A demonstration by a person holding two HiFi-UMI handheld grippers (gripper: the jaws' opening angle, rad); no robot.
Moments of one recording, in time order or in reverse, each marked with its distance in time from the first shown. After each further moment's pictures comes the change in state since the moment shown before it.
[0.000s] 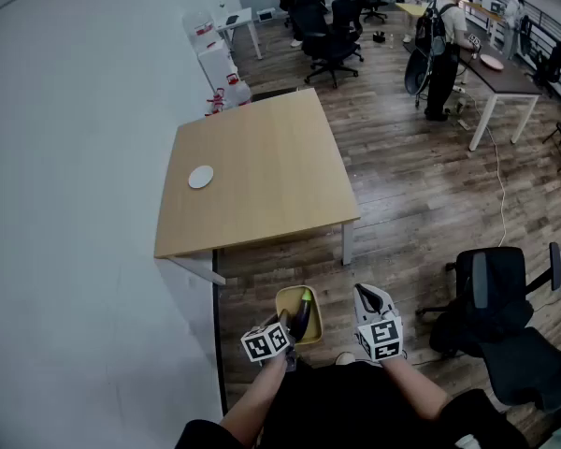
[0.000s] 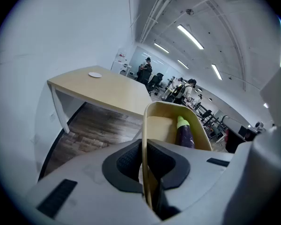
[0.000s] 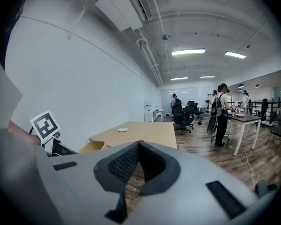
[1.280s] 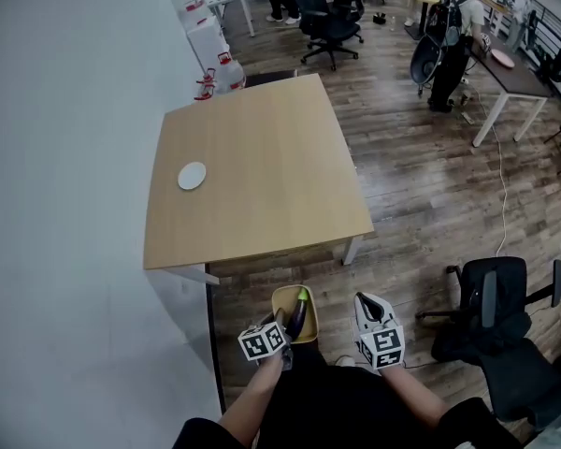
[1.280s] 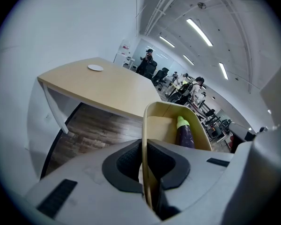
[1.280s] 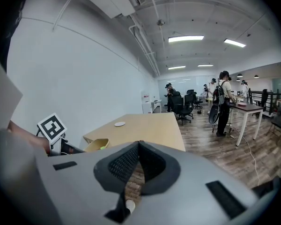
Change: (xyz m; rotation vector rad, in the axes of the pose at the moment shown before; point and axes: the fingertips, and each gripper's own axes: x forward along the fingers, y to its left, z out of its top) left arm 0.099 0.066 0.070 -0.041 0.078 0.010; right arm 0.123 -0.016 -0.005 0.056 0.104 -0.005
